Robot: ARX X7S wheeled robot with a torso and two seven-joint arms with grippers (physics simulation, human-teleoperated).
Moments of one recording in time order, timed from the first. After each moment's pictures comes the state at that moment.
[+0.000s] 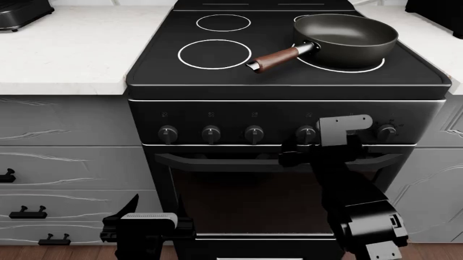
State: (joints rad) left arm -0.04 -0.20 0.25 -0.02 -0.21 0.01 -0.25; right arm 0.67 0.23 -0.21 0.23 0.25 0.60 0.13
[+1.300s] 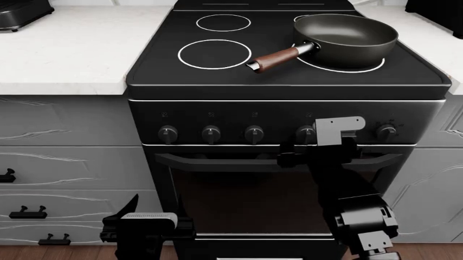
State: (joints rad) left arm -0.05 -0.22 0.28 -0.02 -0.23 0.01 -0.27; right arm 0.73 0.21 -0.23 0.41 0.26 0.54 0.12
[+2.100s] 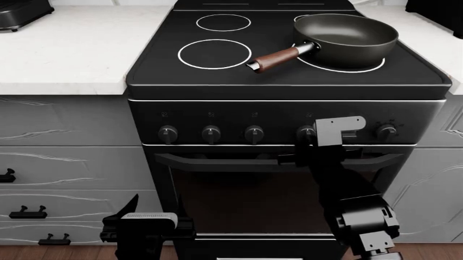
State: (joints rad) left arm -0.05 -0.23 0.29 -0.03 -0.24 0.02 -0.28; right arm 0.73 0.23 -0.25 0.41 0.26 0.52 0.12
